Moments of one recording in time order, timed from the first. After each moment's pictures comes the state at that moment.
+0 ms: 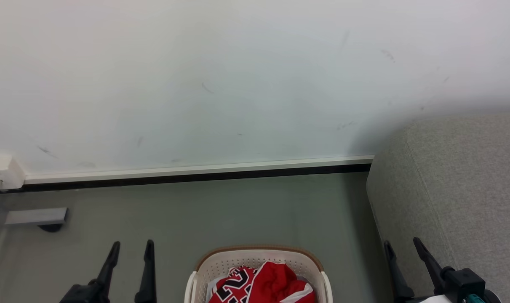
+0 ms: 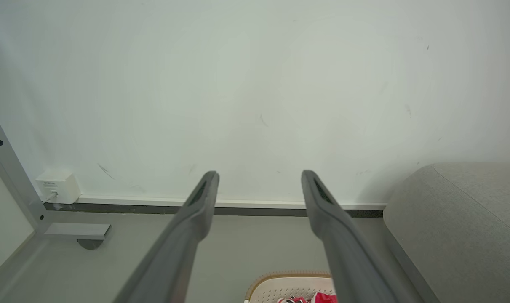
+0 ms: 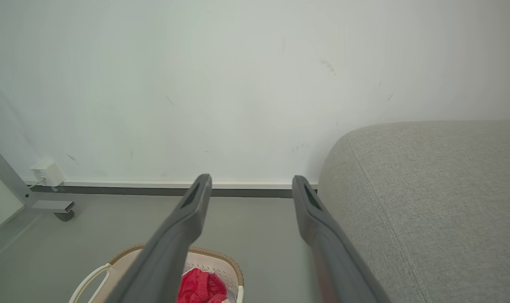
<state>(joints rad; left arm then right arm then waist) 0.02 0.05 0.02 0.15 -0.13 -0.07 -0.26 -0.12 -0.05 0.13 0.43 0.24 0.13 -0.26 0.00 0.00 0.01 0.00</state>
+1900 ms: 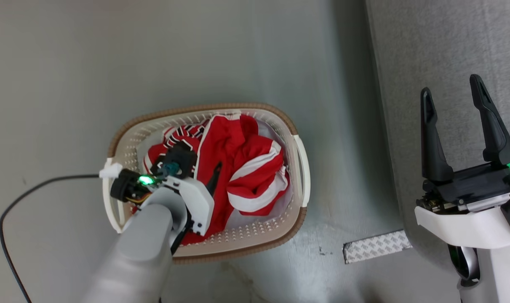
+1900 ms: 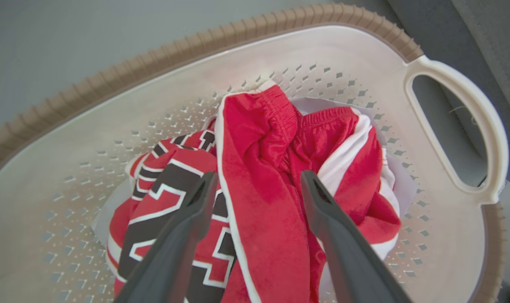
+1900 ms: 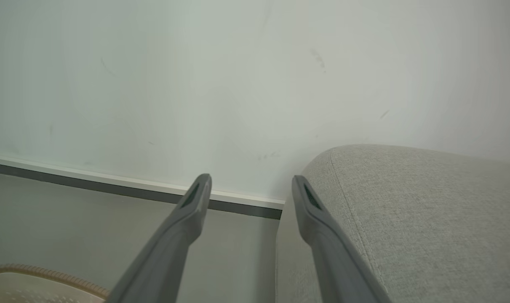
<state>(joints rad) -0.82 0.05 -0.38 1.07 -0.04 -0.12 -0.19 -0.39 -0.05 0.08 -0.09 0.05 0.13 -0.26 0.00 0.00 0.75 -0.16</state>
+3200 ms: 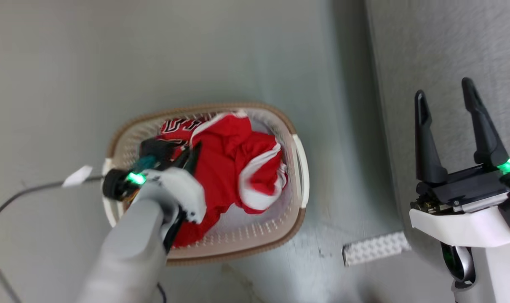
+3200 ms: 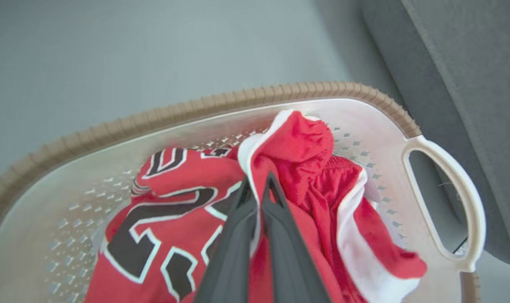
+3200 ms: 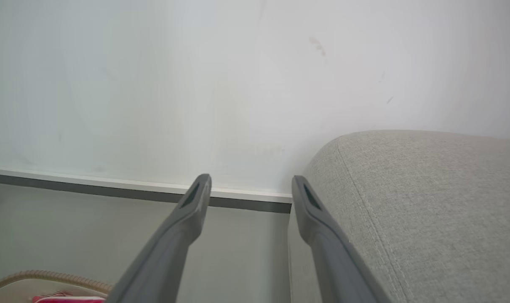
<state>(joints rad) -0.84 0.07 -0.38 1.05 -0.23 -0.12 -0.26 -0.39 -0.05 0.10 -0.08 0.12 0.13 -0.26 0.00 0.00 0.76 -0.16</state>
